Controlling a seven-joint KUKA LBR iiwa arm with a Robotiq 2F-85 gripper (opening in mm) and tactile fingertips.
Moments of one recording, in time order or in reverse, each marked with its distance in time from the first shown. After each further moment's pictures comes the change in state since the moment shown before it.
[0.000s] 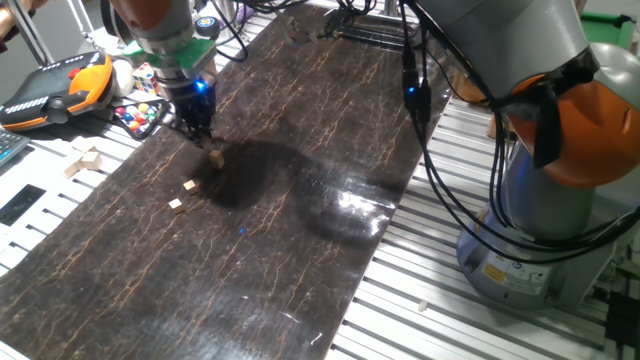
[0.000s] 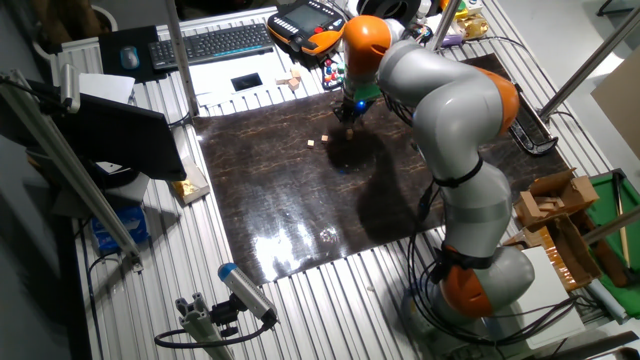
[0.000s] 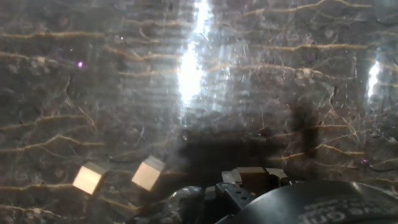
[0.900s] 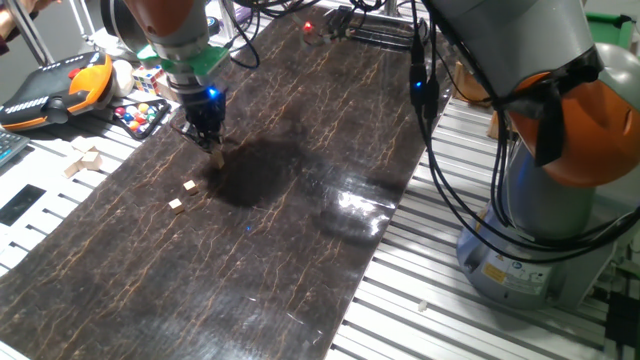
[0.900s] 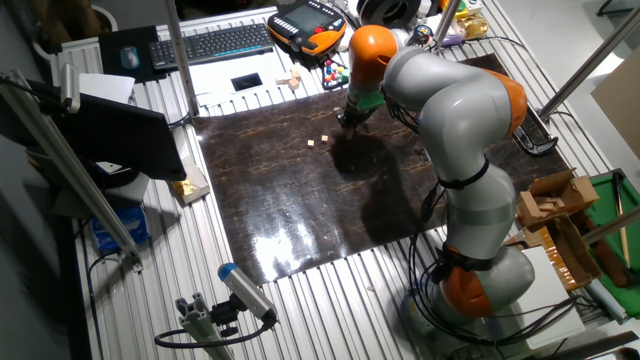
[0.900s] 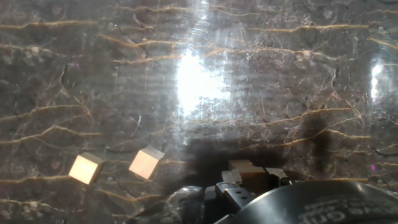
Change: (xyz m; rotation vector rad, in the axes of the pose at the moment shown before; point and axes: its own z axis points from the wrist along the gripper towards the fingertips) arm 0.014 0.000 0.009 -0.012 -0.030 0.024
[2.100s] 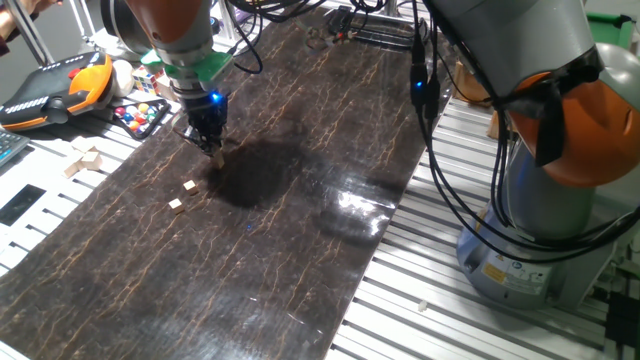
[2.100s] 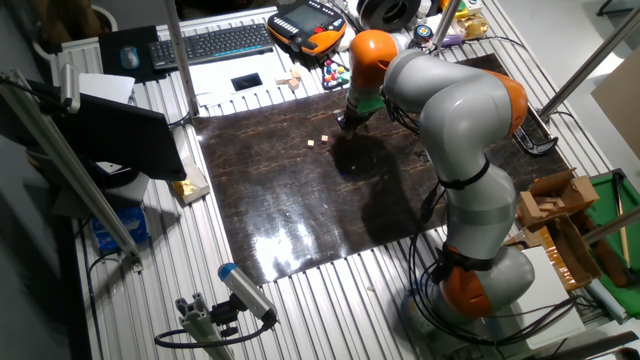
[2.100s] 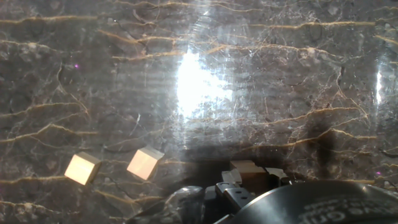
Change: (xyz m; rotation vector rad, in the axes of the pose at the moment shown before) arm 0.001 0.000 0.007 -0.004 -0.013 -0.001
